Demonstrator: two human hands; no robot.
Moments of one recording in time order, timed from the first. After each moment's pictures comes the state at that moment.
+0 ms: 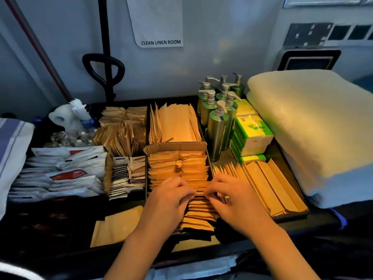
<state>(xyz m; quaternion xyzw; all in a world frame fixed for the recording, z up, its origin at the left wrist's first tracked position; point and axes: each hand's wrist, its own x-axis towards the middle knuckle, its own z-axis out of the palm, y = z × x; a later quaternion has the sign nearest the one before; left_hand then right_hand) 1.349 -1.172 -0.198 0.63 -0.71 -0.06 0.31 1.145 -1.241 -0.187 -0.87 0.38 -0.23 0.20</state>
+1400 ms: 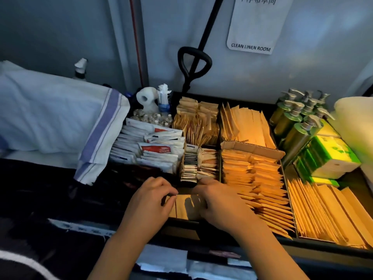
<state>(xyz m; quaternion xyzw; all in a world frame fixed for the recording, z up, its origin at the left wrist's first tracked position) 1.510 -1.042 -0.217 0.74 -0.58 -0.03 0.35 1.344 -1.176 -0.186 -0.96 0.26 -0.01 0.11</state>
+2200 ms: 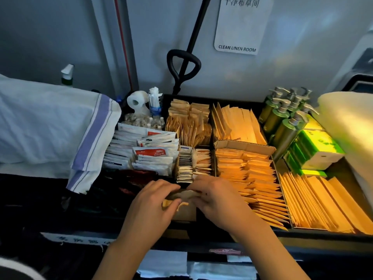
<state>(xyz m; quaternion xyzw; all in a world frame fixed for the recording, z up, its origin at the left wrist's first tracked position) 1.504 -1.038 -0.206 0.70 -0.60 -0.05 0.37 1.337 -1.162 -0.167 -0.95 0.23 -0.13 0.19</state>
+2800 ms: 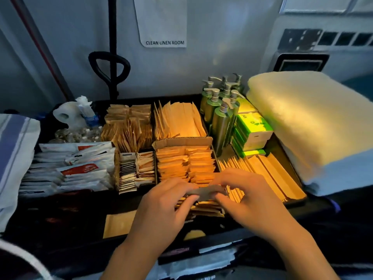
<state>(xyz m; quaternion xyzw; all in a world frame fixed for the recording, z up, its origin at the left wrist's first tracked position) 1.369 -1.115 -0.166 0.56 -0.73 -0.05 0.39 1.152 -1.189 -0.132 -0.86 0.35 -0.26 0.24</state>
